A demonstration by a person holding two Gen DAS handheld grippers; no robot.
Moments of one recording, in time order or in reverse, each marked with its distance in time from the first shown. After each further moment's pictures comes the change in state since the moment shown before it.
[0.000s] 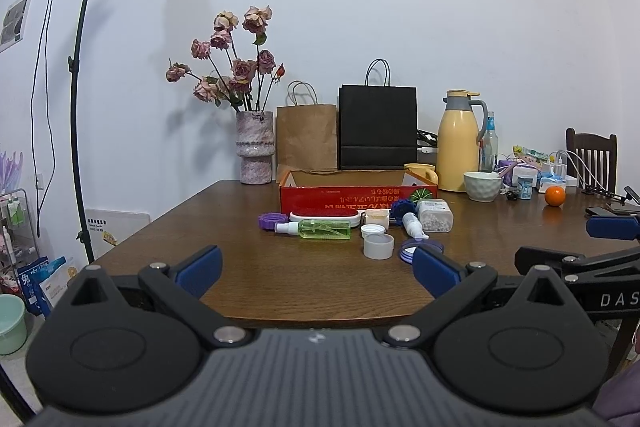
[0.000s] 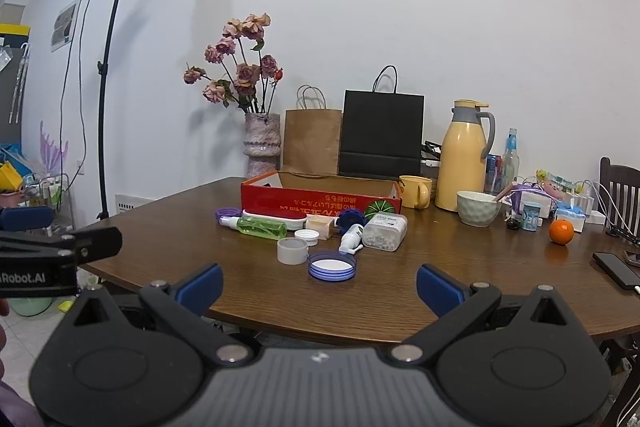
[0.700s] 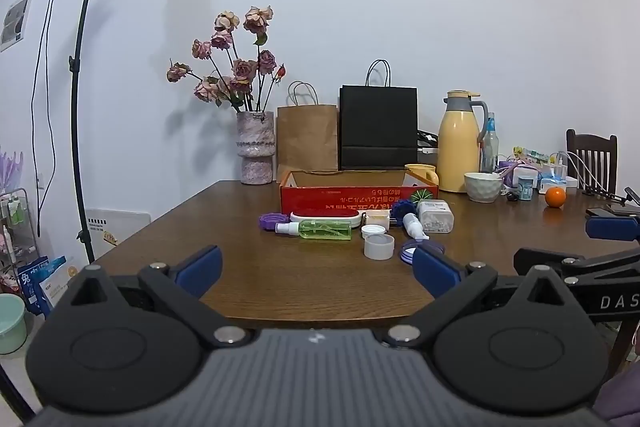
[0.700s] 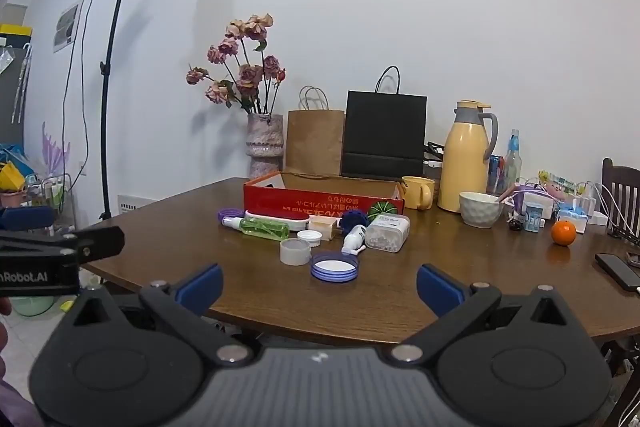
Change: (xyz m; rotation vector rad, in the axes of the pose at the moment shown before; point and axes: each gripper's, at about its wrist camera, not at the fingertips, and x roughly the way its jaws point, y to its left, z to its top) left arm -0.002 0.001 0.000 -0.002 -0.001 0.000; right arm -0.001 0.001 0.000 -0.006 0.000 0.004
